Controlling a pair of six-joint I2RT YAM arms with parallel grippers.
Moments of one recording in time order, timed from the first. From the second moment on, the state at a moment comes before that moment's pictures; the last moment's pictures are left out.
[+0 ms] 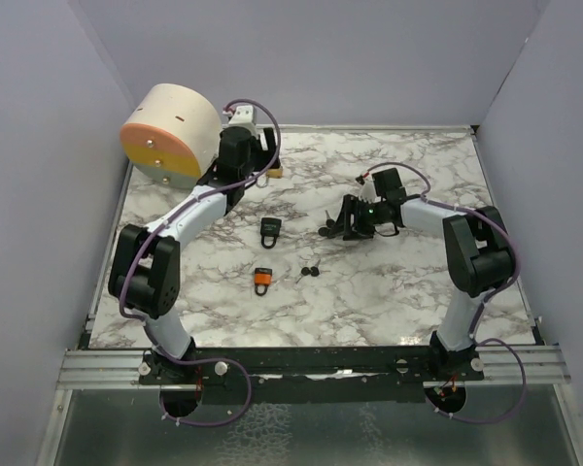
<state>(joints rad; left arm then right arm) -0.38 1.75 1.33 0.13 -0.14 -0.30 0.29 1.84 1.08 -0.19 -0.57 0.40</state>
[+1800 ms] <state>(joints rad) -0.44 1.49 0.95 0.26 0.04 -0.34 0.30 1.75 1.10 0.12 -0.55 0.42</state>
